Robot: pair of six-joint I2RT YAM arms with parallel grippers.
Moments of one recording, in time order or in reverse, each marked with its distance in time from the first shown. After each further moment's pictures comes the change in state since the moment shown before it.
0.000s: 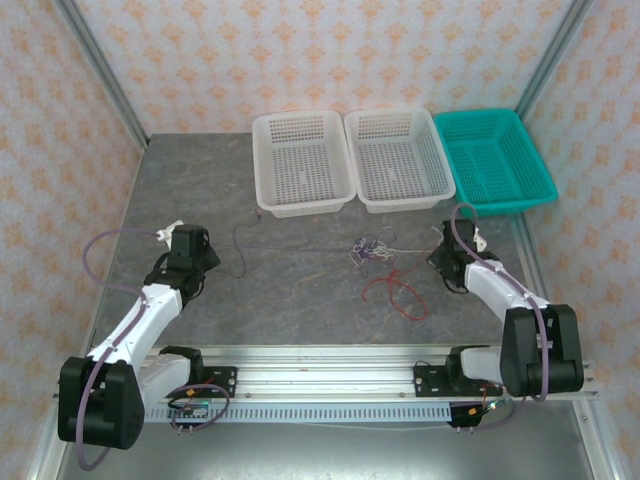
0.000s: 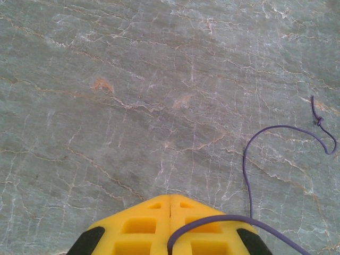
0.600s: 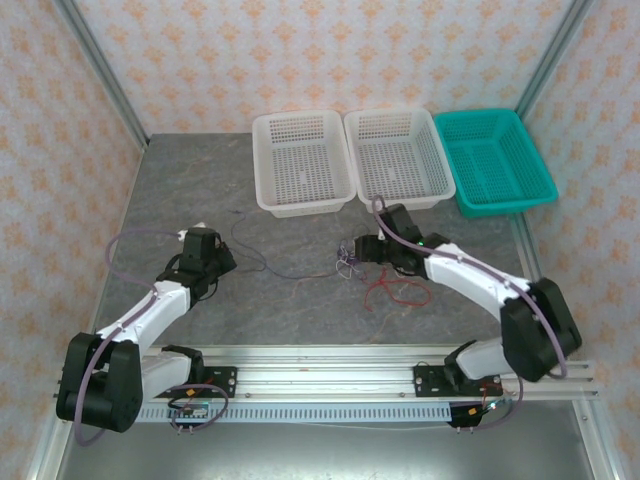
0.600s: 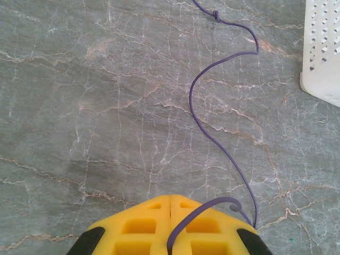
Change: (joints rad) left arm -0.071 0.097 -0.052 0.154 0.179 -0.006; right arm 0.487 0.154 0.263 -0.001 -0.148 -0.309
